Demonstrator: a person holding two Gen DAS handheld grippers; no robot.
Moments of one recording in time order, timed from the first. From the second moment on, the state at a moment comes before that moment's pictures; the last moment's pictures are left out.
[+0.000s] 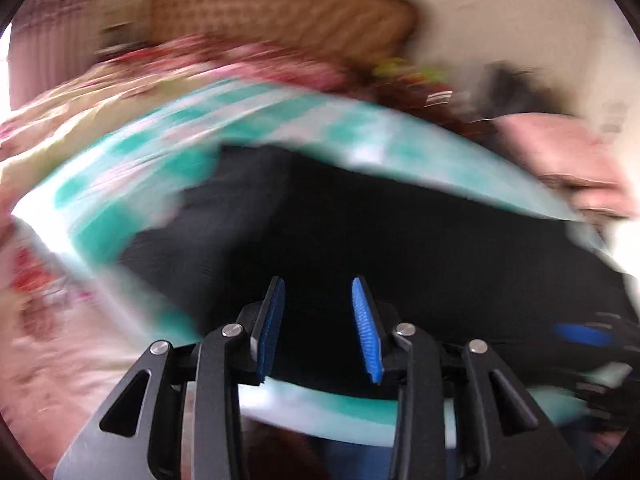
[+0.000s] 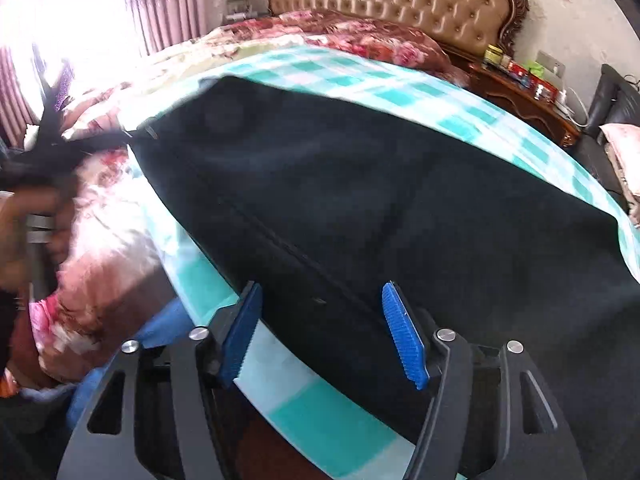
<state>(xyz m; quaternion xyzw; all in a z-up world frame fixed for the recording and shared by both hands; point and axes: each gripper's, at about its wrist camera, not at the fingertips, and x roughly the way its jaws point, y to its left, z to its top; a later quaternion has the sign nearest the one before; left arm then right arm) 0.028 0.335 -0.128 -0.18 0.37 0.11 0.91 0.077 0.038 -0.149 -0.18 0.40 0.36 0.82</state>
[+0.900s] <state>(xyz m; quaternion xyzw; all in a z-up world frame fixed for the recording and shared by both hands) 0.054 0.293 -0.092 -0.09 0.34 0.16 0.92 0.158 -0.055 -0.123 -0.02 0.40 0.23 0.89</state>
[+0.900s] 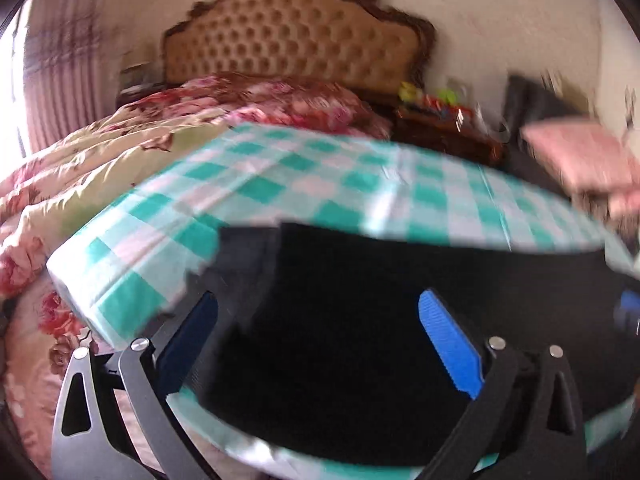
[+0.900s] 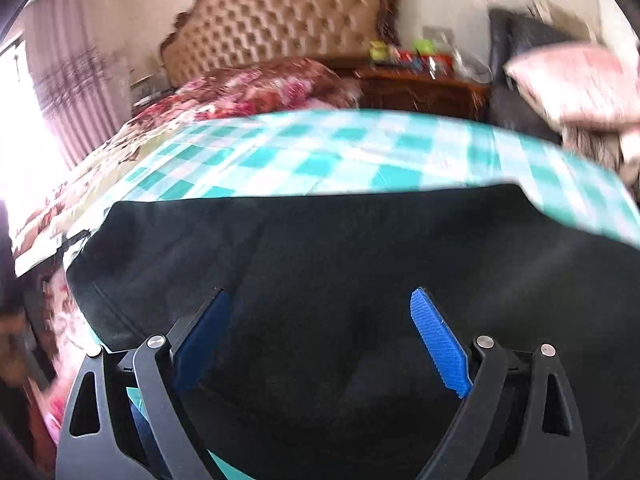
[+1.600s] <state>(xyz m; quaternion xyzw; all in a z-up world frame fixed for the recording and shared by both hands) 0.039 0.317 -0.111 -0.11 0.36 0.16 0.91 0.238 0.023 -0.146 -0.07 0.46 0.17 0.87</state>
